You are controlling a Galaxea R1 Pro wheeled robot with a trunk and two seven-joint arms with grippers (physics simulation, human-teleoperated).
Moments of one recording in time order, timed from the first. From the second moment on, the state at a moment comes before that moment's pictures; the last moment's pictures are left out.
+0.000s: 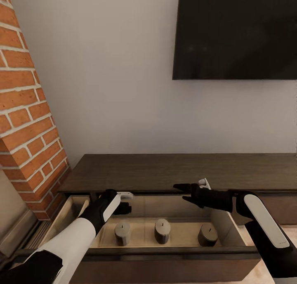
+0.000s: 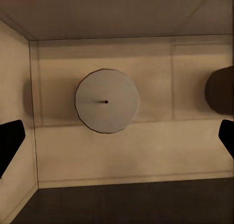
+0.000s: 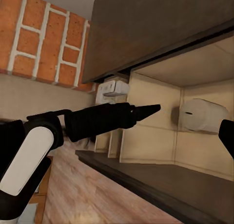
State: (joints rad) left arm -0.83 -0.10 -0.30 -0.53 0.45 0.82 0.29; right arm -0.45 -0.28 0.12 -1.54 -1.60 1.05 -0.30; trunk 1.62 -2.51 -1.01
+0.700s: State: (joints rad) left arm -0.83 -0.09 -0.30 -0.54 0.45 0.82 0.29; right arm -0.45 -0.27 0.12 -1.54 -1.60 1.05 -0.30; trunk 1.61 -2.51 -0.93
